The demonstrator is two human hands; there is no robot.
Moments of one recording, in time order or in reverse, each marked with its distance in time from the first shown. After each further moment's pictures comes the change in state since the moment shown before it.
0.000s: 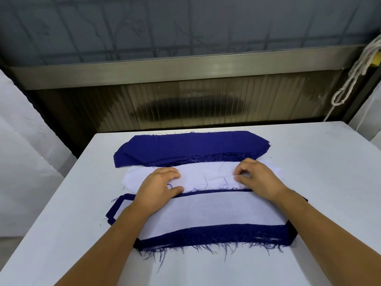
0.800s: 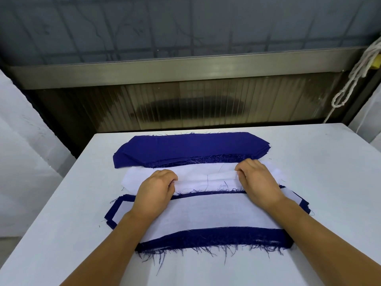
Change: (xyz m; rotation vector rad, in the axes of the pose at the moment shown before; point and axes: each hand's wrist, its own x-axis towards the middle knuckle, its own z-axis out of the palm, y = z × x) left_hand -0.011 0.014 -0.003 0.138 0.182 0.109; right_hand -0.006 -0.005 0.013 -0.440 0.207 -0.150
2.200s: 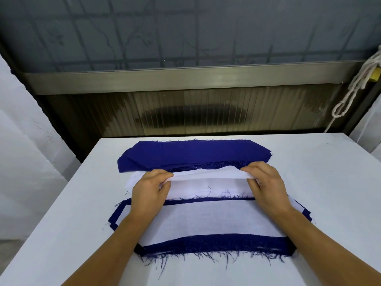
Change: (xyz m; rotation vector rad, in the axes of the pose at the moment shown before) left_hand -0.004 -0.002 -0.016 -0.183 0.171 -0.180; right_hand -0.011 -0.010 -0.023 0.146 0.305 -0.063
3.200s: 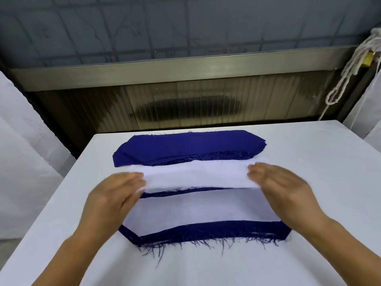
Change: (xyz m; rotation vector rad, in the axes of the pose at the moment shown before) left_hand -0.038 -0.001 -0.089 0.259 0.060 0.410; right_hand -0.040 -0.017 -0.061 -0.161 0.064 -0.340
